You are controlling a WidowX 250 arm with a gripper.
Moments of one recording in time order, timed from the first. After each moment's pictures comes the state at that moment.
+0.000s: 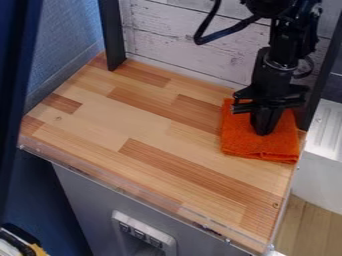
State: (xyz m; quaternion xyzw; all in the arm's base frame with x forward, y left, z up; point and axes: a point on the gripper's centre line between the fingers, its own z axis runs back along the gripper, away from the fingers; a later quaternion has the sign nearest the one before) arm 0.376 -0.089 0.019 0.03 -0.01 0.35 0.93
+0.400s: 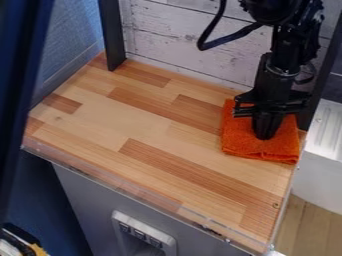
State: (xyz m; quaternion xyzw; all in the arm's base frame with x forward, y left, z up) arm 0.367 -0.086 0.010 0.02 0.01 0.31 0.95
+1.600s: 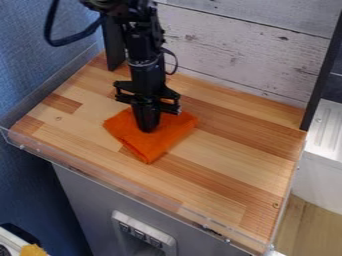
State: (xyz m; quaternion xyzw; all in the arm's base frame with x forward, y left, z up) arm 0.305 0.068 0.014 -0.03 0.01 0.03 1.00
